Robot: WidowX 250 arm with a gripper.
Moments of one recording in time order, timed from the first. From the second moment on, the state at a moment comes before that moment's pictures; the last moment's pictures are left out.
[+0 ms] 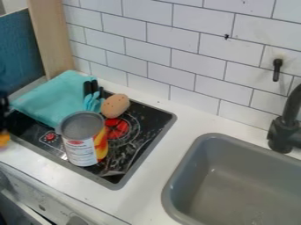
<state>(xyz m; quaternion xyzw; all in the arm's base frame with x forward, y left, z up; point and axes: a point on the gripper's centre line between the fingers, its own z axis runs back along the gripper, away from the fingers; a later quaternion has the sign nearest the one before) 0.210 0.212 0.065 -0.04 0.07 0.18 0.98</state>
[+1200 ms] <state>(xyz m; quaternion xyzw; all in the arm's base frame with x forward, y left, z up) 0.303 0.032 0.128 -0.10 -0.05 -0.17 0.98</state>
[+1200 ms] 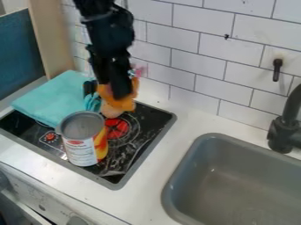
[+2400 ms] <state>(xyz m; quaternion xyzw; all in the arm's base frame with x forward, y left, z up) 0.359 0.020 0.056 -0.05 0.02 -0.15 0.99</state>
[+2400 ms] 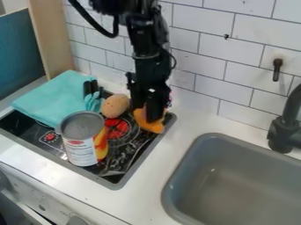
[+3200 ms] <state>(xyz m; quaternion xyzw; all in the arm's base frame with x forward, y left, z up) 0.351 0.030 0.060 -0.04 0.04 -0.14 0.99</state>
